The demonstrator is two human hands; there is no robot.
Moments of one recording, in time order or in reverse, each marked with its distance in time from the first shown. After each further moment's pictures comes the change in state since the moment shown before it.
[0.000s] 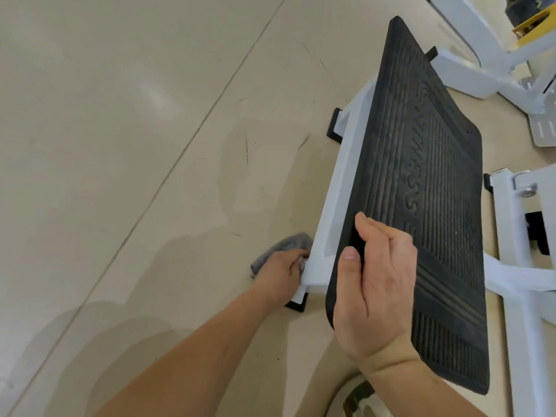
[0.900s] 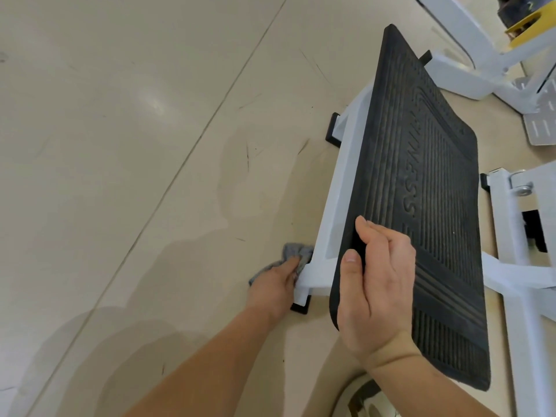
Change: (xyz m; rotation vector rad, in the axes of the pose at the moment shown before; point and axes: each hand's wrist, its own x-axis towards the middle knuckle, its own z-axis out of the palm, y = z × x) left_hand -0.018 -0.014 0.004 0.235 -0.013 -0.154; right_hand 0.002 0.000 0.000 0.011 0.000 -0.010
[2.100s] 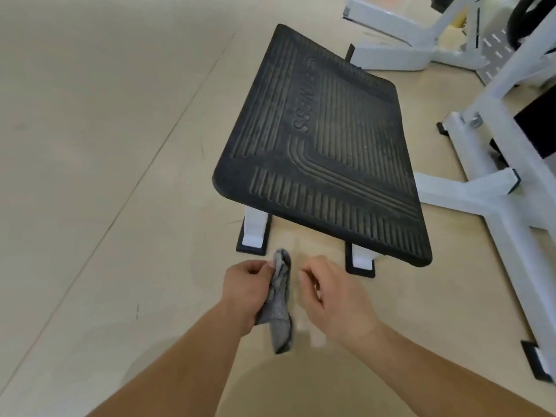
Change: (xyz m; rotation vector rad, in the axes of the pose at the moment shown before) left_hand -0.176 0.083 0.080 -0.569 0.250 -0.307; right_hand -0.191 0.141 -0.050 0.139 -0.359 -0.009
